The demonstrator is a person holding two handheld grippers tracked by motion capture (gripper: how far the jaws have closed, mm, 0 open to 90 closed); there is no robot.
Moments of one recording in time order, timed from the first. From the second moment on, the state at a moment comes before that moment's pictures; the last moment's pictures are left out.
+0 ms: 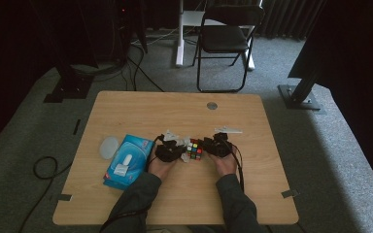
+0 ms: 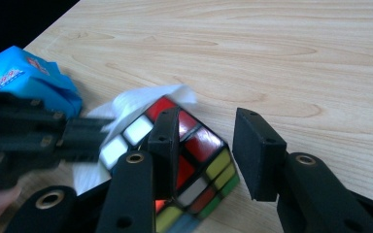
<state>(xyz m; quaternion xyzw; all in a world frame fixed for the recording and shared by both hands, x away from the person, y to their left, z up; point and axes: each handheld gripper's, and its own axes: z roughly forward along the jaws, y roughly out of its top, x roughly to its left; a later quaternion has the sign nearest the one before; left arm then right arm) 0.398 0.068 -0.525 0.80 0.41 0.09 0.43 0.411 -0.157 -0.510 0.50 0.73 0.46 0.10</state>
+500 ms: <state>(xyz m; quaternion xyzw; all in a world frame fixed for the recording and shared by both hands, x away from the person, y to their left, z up) 0.400 0.076 -0.515 0.79 0.41 0.10 0.45 0.414 -0.152 -0.508 0.51 0.72 0.45 0.09</state>
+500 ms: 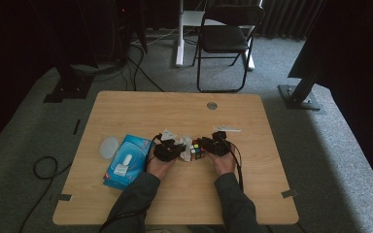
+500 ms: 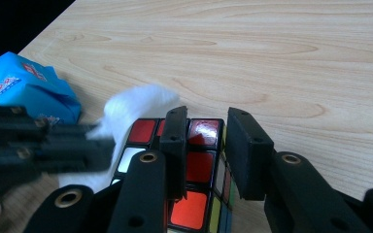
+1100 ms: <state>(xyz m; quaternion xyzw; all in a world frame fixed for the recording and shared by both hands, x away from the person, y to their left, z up) 0.404 0.066 -0.511 0.79 0.40 0.10 0.45 0.413 -0.151 -0.508 0.52 0.72 0.46 0.10</state>
